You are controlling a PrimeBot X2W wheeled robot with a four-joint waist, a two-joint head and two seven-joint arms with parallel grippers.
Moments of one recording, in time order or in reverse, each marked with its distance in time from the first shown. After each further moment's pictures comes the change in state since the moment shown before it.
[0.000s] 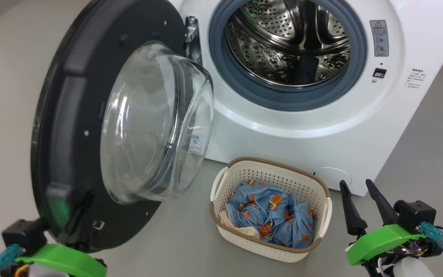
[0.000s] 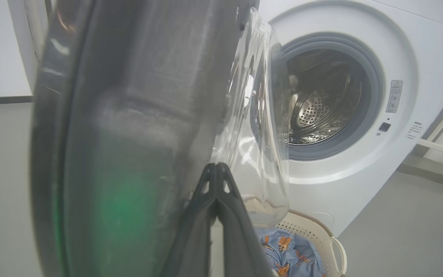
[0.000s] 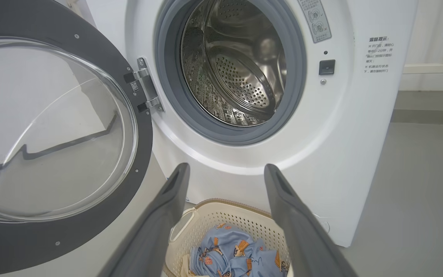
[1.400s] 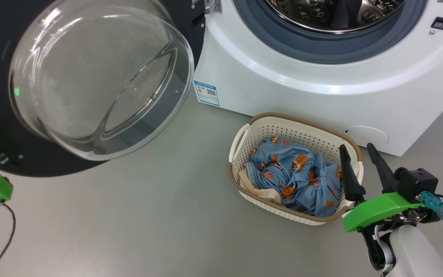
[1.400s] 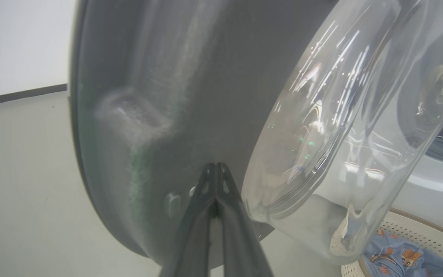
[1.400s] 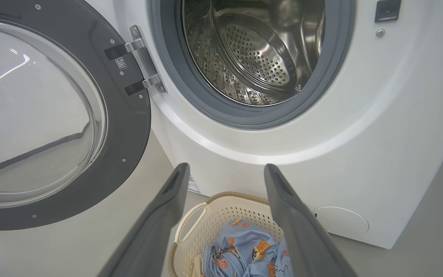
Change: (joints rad) left arm -0.579 0.229 -0.095 0.673 -0.137 -0.116 -0.010; right arm -0.128 0.033 -0.048 0.004 -0.070 0.000 0.000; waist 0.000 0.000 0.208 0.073
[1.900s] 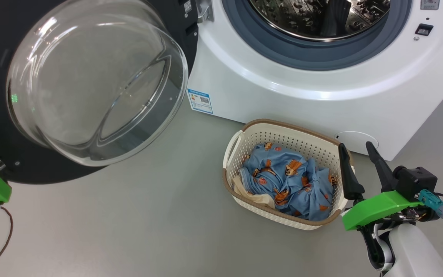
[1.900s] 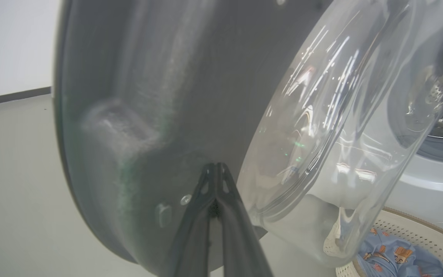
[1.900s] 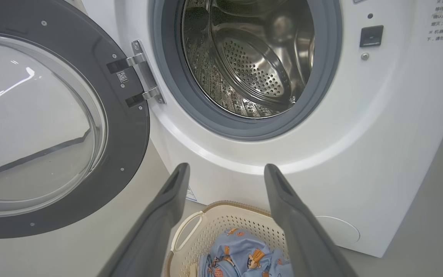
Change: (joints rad) left arm -0.049 0.045 -0.159 0.066 -0.118 0.000 -0.036; right arm -0.008 0.000 0.007 0.003 0.002 0.000 0.000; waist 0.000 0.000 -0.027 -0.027
